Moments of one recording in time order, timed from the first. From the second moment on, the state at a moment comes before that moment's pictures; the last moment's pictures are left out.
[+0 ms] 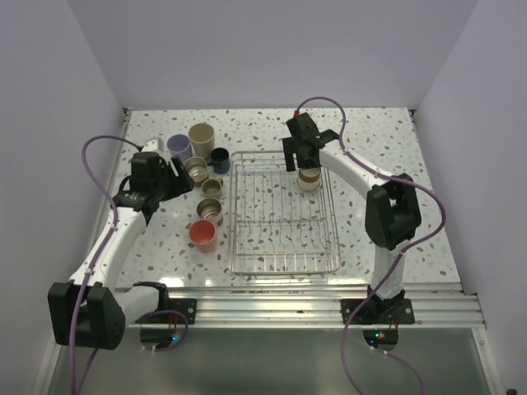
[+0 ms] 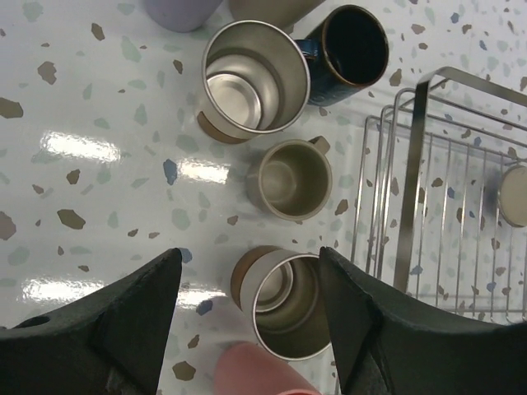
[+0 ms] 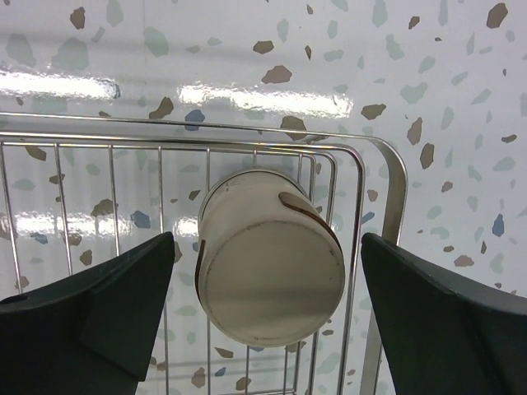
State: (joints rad) left arm -0.08 1.11 0.85 -0.41 0.05 -0.45; right arm 0.50 1.95 1.64 -0.69 0.41 0.27
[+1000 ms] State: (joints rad) left arm -0.05 1.58 0.99 -0.18 -0.10 -0.45; right arm 0.51 1.28 1.49 -0.91 0.20 0.35
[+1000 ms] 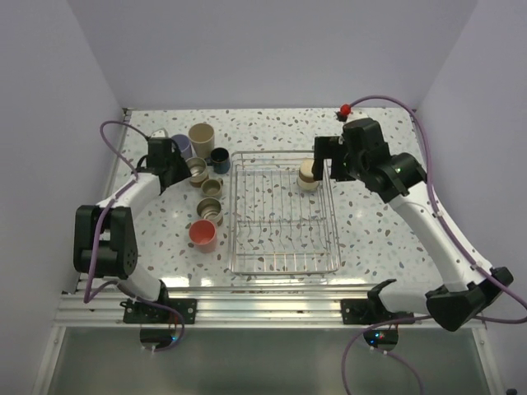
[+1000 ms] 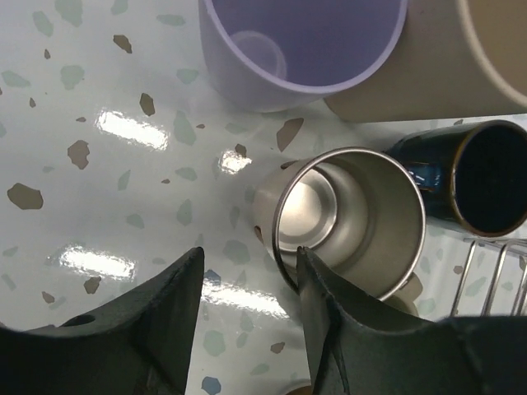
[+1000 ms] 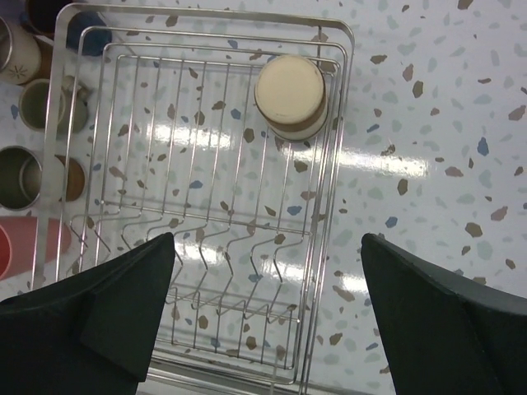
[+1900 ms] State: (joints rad) left arm 0.15 1.27 1.03 -0.16 0.16 -0.62; right arm 0.51 1.36 1.68 -0.84 -0.12 0.44
